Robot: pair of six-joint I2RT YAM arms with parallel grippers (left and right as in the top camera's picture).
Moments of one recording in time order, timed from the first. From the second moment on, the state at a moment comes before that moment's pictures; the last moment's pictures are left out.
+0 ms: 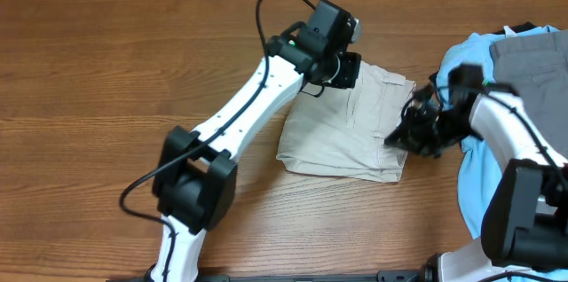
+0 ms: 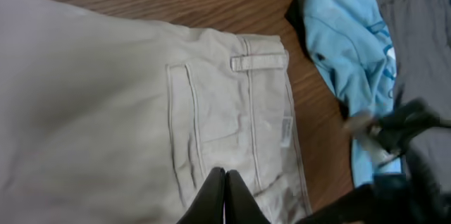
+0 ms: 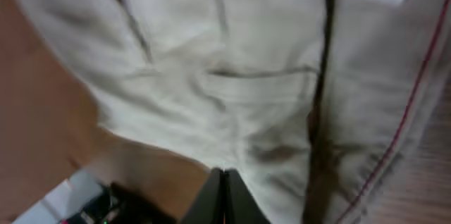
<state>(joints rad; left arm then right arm) -0.61 2.15 1.88 -0.69 0.35 -0.42 -0.14 1.74 1.06 -0.96 -0.64 0.16</state>
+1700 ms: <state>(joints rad) -0.78 2.18 1.70 -1.06 0.20 -0.46 -0.38 1.42 1.11 -1.00 -0.50 0.31</state>
